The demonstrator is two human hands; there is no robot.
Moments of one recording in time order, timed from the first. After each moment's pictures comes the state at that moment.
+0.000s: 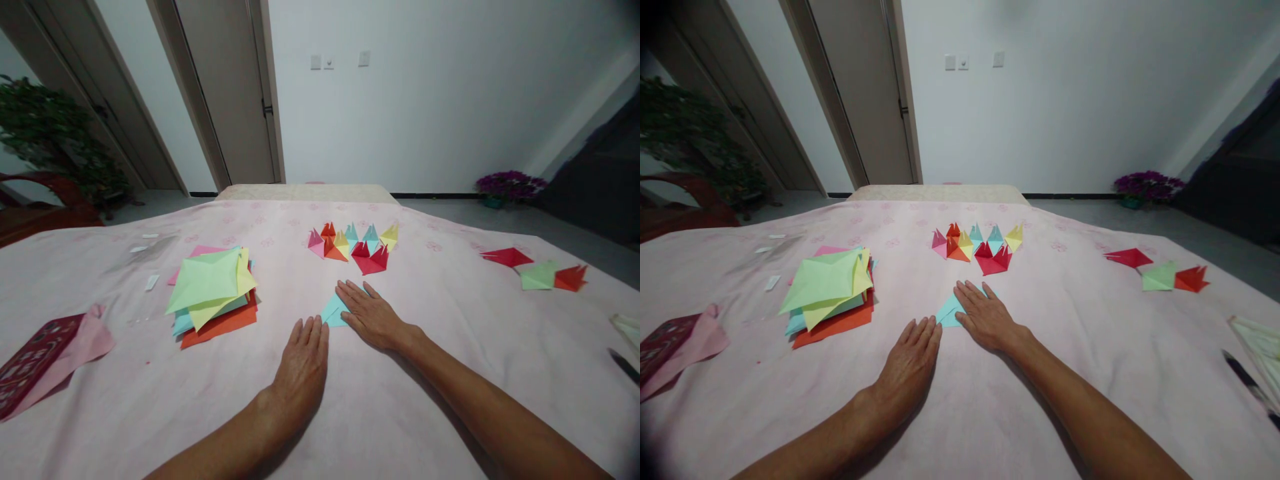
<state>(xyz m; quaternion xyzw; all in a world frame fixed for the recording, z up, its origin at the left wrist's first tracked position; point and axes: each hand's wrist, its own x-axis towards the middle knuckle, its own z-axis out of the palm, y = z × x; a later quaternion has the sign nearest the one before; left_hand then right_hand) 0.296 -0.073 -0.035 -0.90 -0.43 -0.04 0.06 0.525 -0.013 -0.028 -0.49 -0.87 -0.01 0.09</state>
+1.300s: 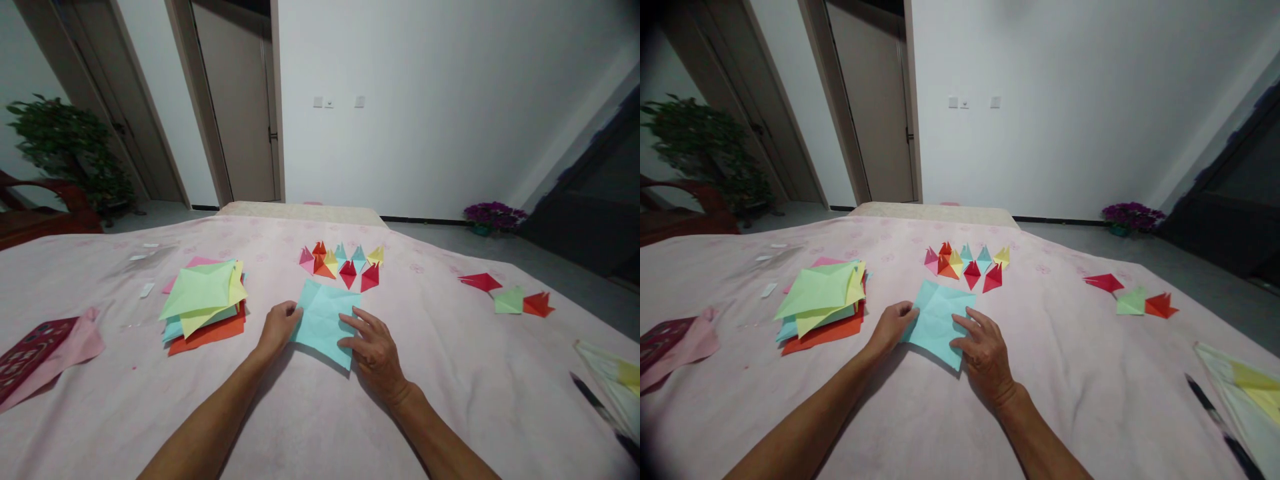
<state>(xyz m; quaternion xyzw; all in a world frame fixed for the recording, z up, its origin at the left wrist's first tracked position) 0.306 0.003 -0.010 -0.60 -0.55 -0.40 -0.42 0.535 -0.077 -0.006 -0.46 -0.81 -0.06 0.37</state>
